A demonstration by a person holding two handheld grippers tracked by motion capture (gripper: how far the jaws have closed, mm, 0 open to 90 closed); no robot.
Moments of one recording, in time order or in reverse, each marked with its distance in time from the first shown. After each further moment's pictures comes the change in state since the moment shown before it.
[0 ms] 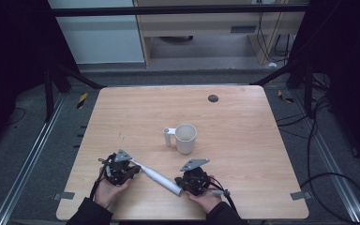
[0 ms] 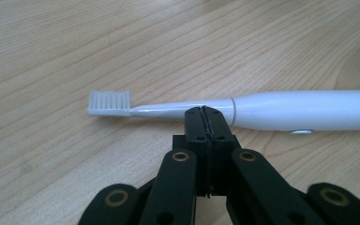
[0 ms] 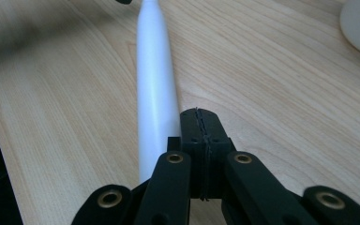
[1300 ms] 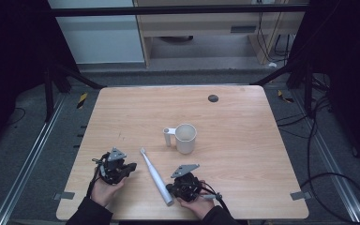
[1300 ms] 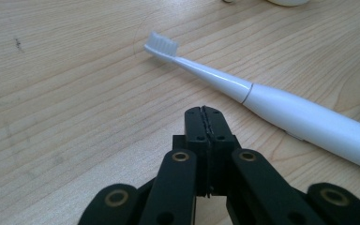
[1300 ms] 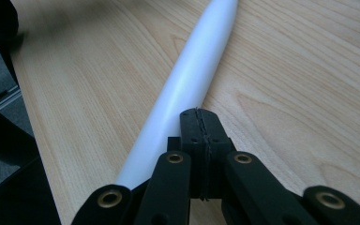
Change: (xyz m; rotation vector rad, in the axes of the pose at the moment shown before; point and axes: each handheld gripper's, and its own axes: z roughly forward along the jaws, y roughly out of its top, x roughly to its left) left arm 0.008 -0.003 -0.013 -0.052 0.017 -0.048; right arm 0.024 0.001 0.015 0.022 0.061 -0.041
